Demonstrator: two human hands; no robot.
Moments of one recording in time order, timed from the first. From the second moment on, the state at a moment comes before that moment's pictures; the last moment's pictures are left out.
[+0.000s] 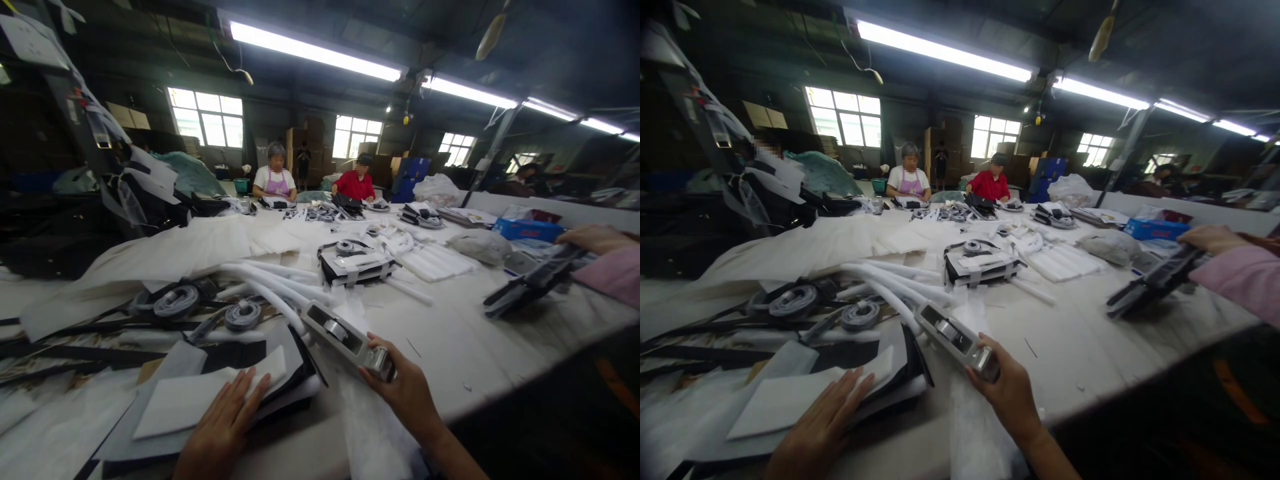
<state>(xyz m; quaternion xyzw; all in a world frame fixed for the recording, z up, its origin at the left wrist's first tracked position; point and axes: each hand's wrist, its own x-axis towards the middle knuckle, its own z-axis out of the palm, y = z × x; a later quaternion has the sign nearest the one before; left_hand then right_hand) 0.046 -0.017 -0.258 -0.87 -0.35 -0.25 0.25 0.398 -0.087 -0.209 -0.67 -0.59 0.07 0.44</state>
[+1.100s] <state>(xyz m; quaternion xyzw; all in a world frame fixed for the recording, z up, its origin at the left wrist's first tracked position) 0.046 -0.013 -0.266 -0.87 -0.35 -0.25 0.25 0.503 -0.091 -0.248 -0.75 -0.48 0.09 0.45</state>
